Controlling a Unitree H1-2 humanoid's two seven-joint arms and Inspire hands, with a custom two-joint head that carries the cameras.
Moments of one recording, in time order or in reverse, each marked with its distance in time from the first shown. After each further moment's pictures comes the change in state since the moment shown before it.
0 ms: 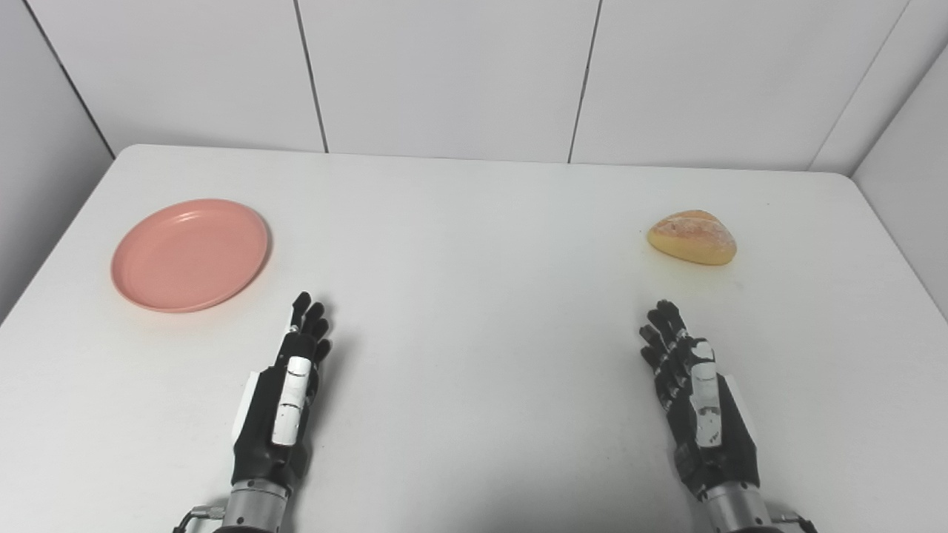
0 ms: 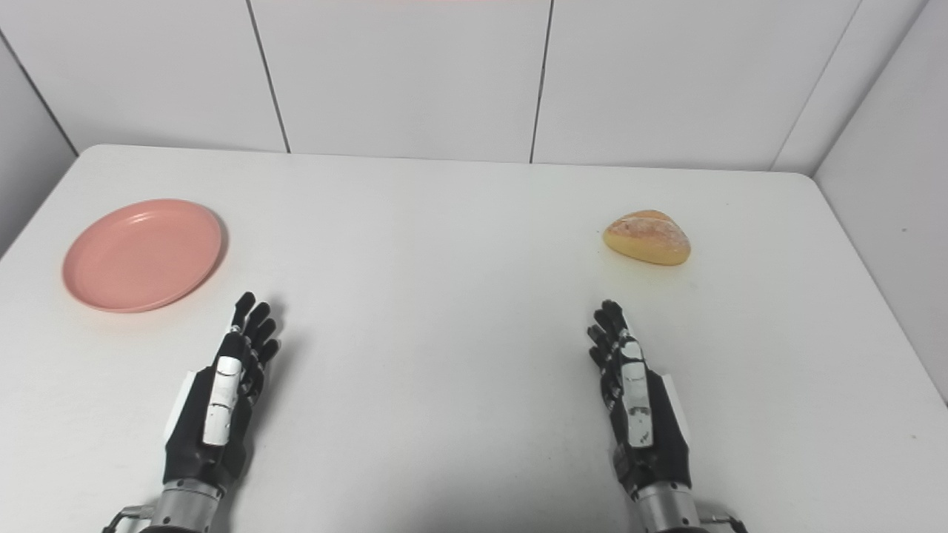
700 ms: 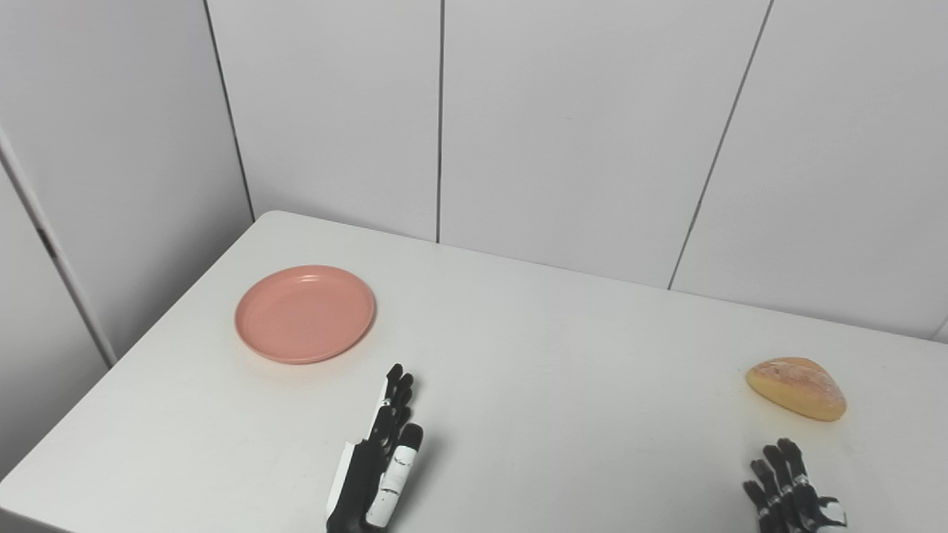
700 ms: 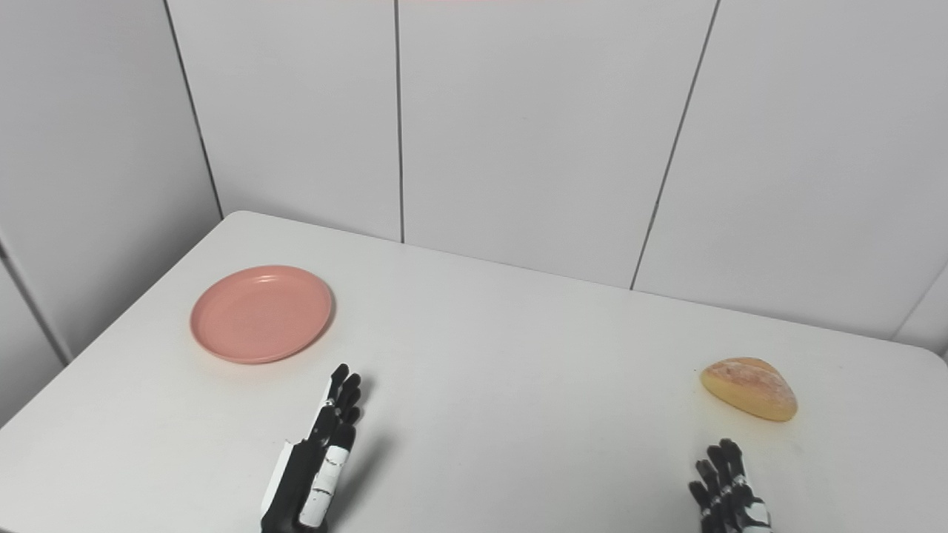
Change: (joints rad) left arm -0.035 -0.073 -0.049 0.198 0.145 -0.283 0.108; right arm -0.049 -0.078 -0.064 0.176 0.111 -0.159 0.108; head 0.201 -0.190
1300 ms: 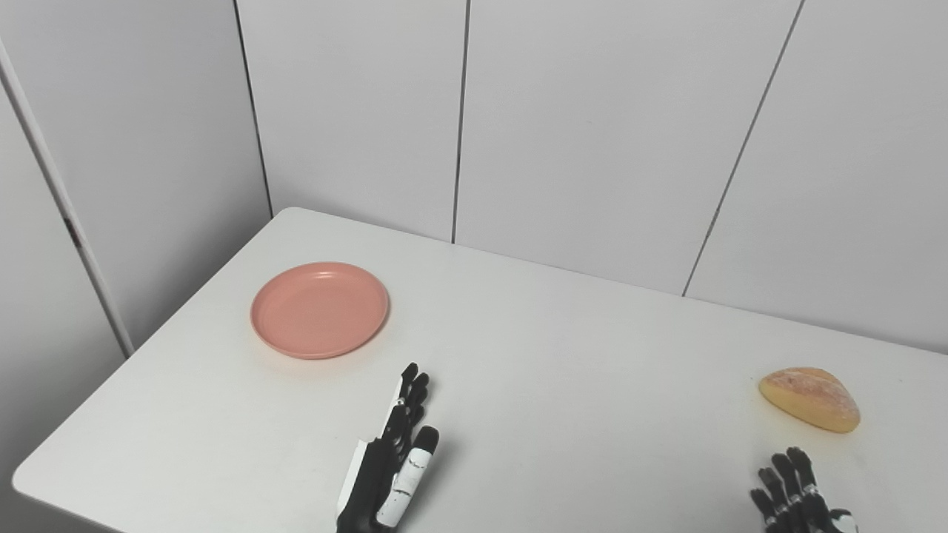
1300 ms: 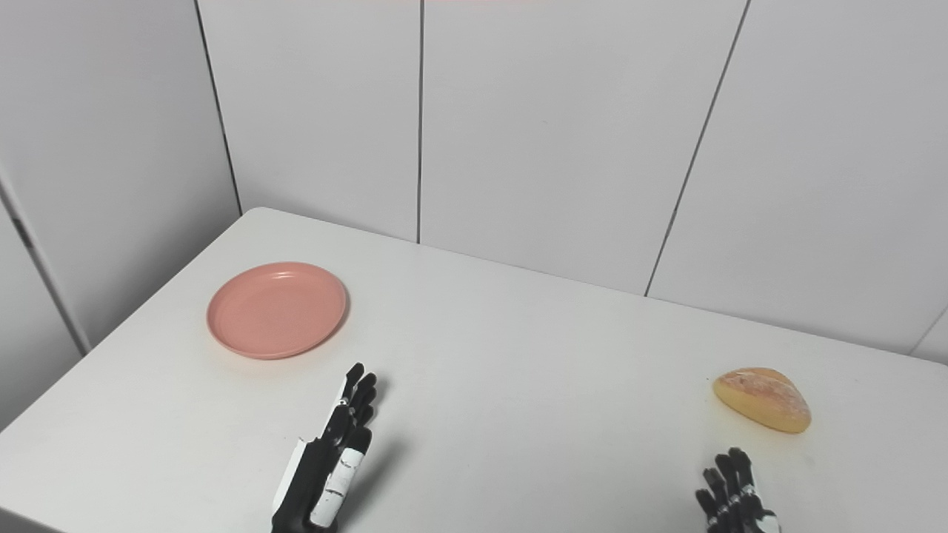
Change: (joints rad) left arm -0.012 0.002 0.000 0.023 -0.030 -0.024 -0.004; right arm -0.003 -0.002 -0.001 0.009 0.003 -0.003 0.014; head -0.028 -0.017
